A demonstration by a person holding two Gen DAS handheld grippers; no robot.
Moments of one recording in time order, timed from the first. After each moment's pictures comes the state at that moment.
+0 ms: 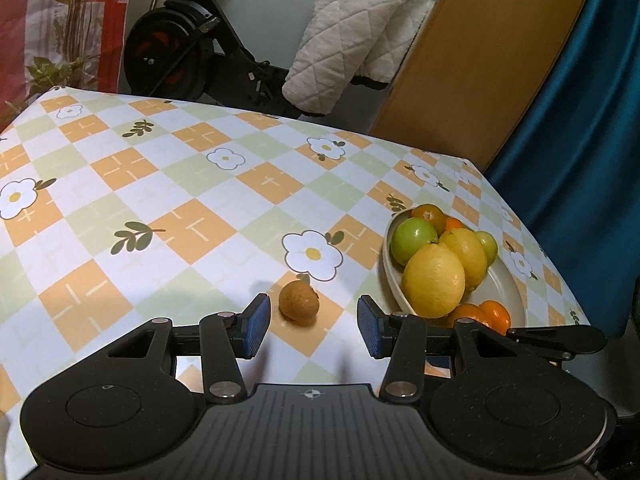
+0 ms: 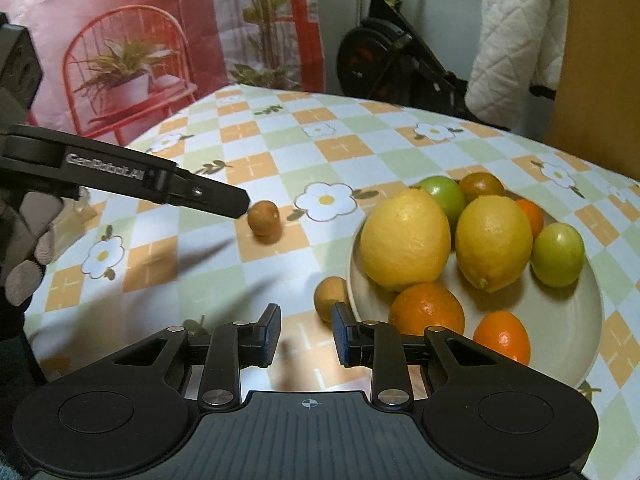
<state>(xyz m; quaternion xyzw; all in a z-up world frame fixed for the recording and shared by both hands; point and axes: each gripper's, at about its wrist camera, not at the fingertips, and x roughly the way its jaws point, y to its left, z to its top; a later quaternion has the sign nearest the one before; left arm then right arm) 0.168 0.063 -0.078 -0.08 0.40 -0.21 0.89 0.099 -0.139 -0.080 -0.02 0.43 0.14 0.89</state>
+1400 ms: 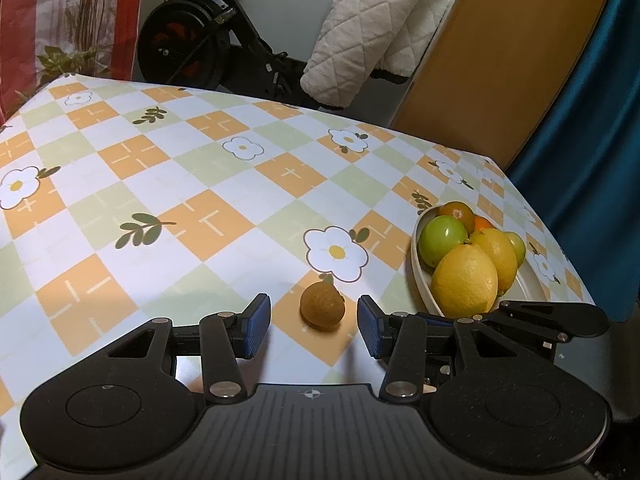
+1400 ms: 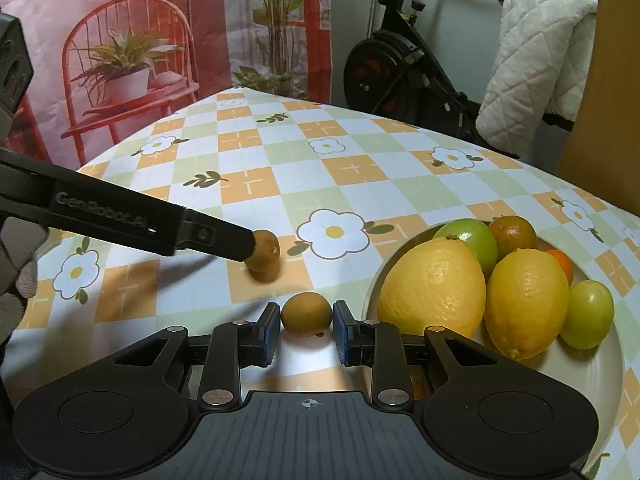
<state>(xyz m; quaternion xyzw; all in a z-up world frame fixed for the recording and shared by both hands) 0.184 0.060 -0.091 -0.08 0.41 -0.19 0.89 0.134 -0.118 -0.091 -0.06 0.40 0.15 0.90</state>
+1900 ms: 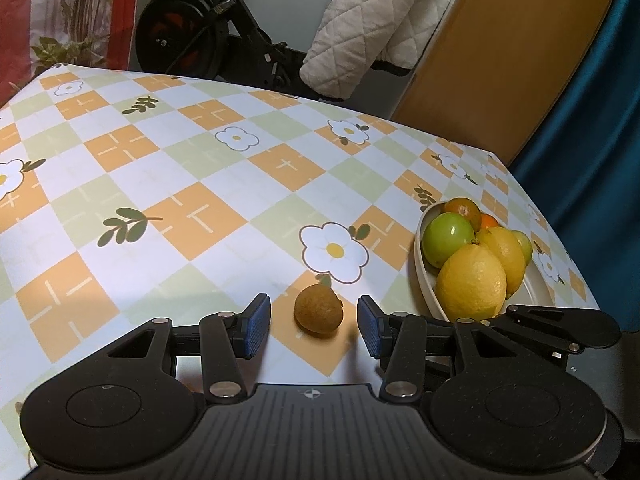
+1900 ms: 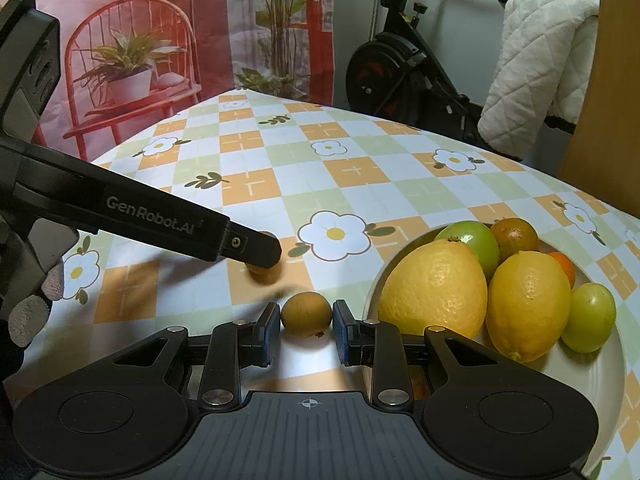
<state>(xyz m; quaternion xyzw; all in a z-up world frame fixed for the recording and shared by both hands) 0.196 0.051 -0.101 -0.08 0.42 -0.19 0.88 0.134 -0.117 -0.090 -0.06 0.40 0.15 0.90</state>
